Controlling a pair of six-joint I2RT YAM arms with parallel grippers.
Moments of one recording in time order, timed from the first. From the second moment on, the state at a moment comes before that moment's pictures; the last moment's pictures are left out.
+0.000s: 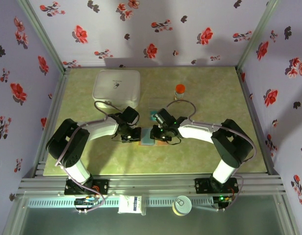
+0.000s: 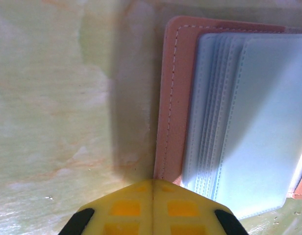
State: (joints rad) left arm -0.69 1.68 0.89 -0.48 0.26 -0.68; right arm 0.82 1.67 0.92 -0.32 -0.20 0.89
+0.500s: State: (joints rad) left arm -0.69 1.68 0.90 -0.49 0.25 -0.68; right arm 0.82 1.68 0.92 -0.32 -0.20 0.88
